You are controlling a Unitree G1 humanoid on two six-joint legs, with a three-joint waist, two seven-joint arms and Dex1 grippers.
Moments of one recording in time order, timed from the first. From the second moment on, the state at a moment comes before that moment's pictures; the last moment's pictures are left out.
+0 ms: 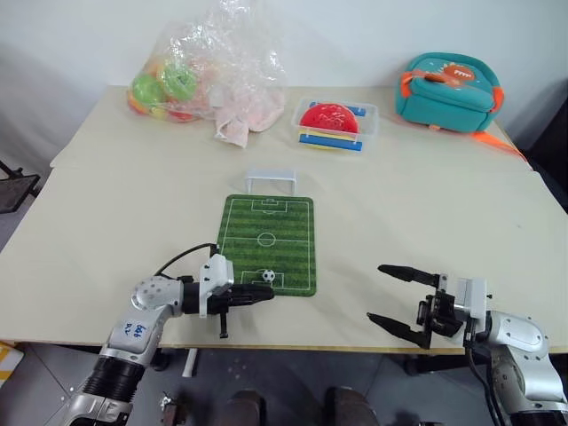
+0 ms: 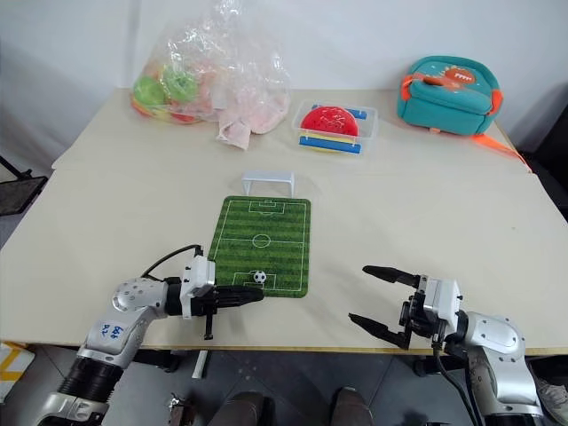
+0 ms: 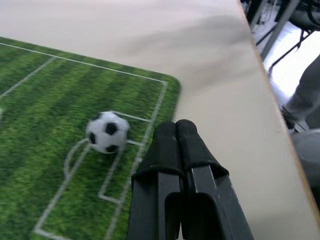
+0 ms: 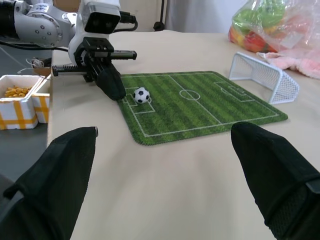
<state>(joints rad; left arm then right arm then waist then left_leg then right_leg) -0.27 0.50 -0.11 0.07 -0.30 0.07 -1.12 0.03 -0.56 -0.16 -0.06 0.55 -0.23 1.27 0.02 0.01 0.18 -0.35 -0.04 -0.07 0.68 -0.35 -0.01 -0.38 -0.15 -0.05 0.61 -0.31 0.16</state>
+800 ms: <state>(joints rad) -0.24 0.56 0.08 0.12 -0.37 -0.03 -1.00 -0.07 -0.34 -0.14 -0.05 0.33 -0.31 0.80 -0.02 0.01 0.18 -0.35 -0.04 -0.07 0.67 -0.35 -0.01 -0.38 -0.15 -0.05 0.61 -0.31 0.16</state>
